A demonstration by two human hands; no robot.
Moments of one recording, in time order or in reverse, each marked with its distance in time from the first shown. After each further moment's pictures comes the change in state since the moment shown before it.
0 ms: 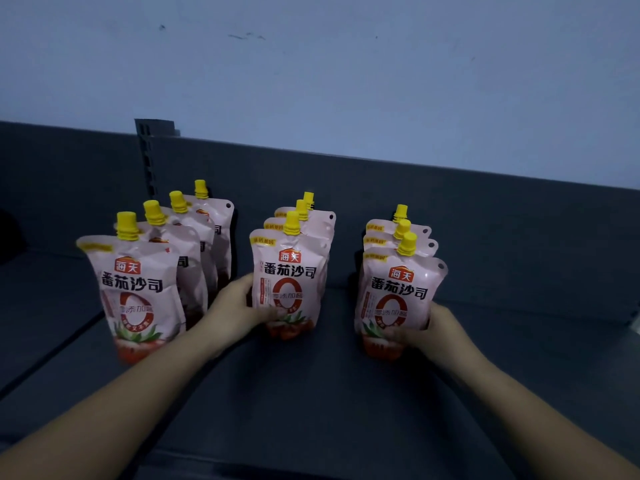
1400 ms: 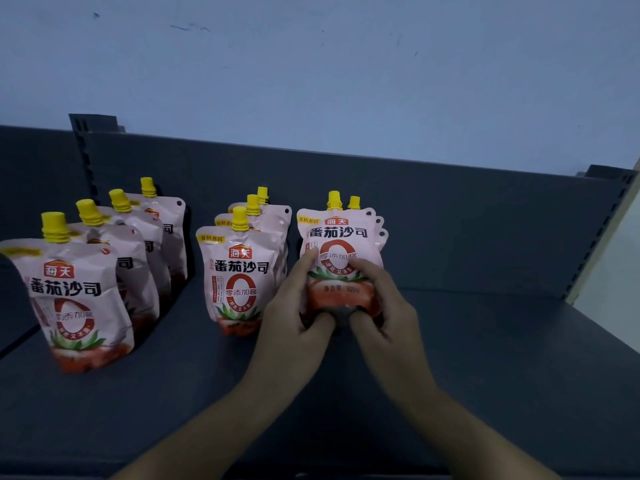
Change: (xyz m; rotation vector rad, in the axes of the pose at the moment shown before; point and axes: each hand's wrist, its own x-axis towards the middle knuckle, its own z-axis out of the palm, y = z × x) left_hand -0.073 0.070 0.106 -0.214 0.026 0.389; right_hand -0.064 -0.037 0.029 0.045 0.205 -0.537
